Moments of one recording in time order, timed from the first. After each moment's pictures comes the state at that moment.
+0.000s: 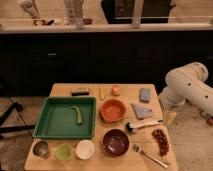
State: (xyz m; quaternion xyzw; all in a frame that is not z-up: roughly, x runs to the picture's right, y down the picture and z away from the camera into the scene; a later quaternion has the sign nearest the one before) arm 0.286 0.107 0.683 -0.28 0.02 0.02 0.96
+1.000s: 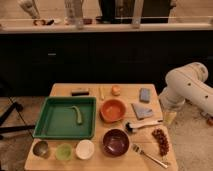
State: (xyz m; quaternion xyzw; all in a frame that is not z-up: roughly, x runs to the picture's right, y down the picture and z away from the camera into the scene) arm 0.286 0.107 0.683 -0.28 0.02 0.02 0.96
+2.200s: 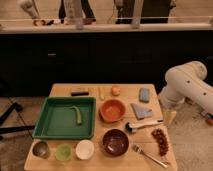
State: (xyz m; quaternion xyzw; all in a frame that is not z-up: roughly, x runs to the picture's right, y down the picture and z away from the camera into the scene) arm 0.278 0.105 0.697 -0.31 -0.02 -0.04 0.95
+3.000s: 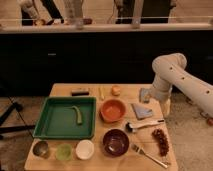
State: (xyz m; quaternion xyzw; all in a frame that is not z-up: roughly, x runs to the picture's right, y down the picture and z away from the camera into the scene) arm 0.256 0.097 0.728 -0.36 -0.16 -0.36 0.84
